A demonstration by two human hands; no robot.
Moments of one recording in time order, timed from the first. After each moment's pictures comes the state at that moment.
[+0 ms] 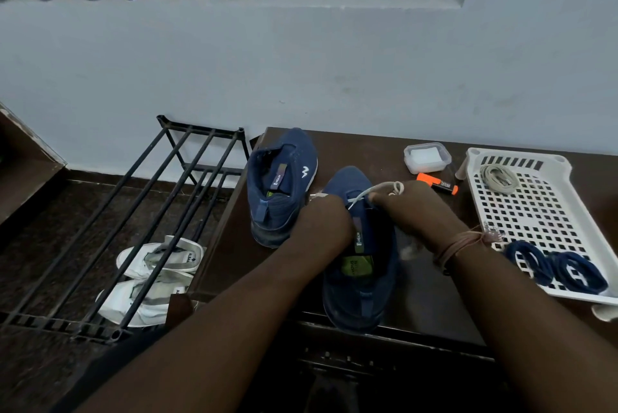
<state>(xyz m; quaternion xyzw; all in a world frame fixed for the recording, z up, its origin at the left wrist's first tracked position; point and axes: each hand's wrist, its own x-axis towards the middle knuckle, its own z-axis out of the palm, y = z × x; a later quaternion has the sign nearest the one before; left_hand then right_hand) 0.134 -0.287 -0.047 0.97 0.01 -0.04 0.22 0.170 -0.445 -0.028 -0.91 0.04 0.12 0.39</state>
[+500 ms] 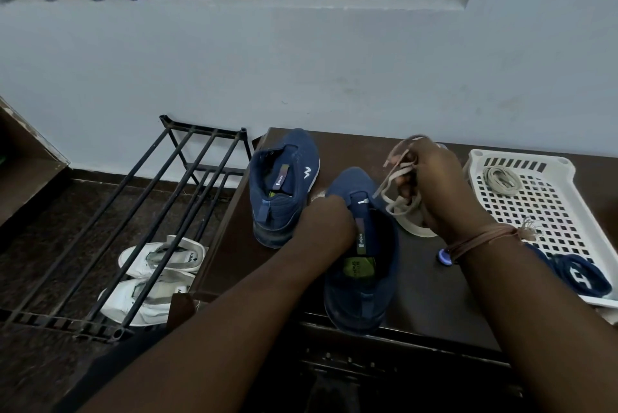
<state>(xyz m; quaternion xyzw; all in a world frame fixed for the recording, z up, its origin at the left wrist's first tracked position) 0.137 -0.286 -0.053 0.98 0.02 -0.05 0.20 0.174 -0.439 0.013 -0.69 0.09 0.04 0.71</state>
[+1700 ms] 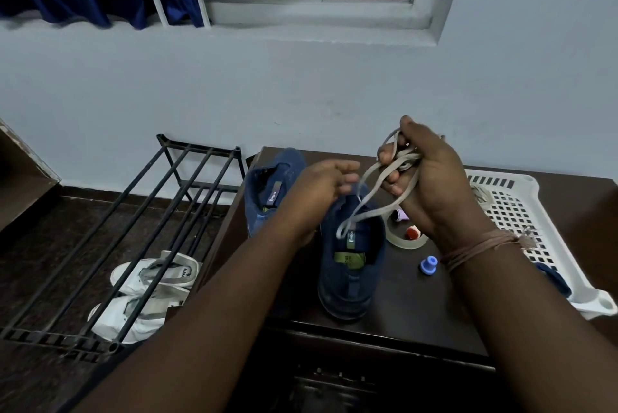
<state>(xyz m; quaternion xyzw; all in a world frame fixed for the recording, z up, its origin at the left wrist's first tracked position) 0.134 -0.284 0.032 0.73 0.07 -0.06 0.68 0.149 -0.441 0.068 -0.48 -0.08 0.08 0.87</state>
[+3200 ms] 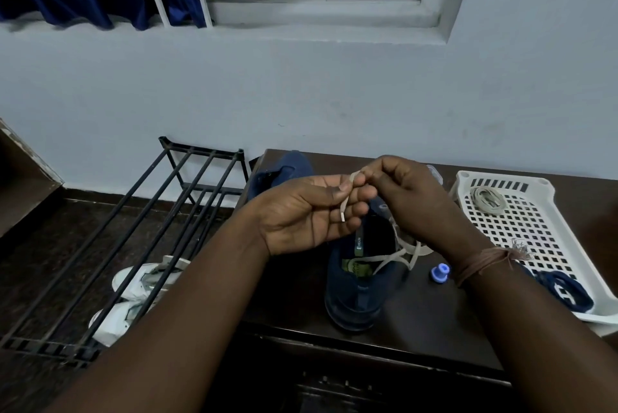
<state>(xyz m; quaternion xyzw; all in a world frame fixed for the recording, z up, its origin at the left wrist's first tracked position) 0.118 -0.246 0.047 0.44 -0.02 -0.32 0.84 0.155 -0.438 0.034 -0.81 -0.20 -0.01 0.55</state>
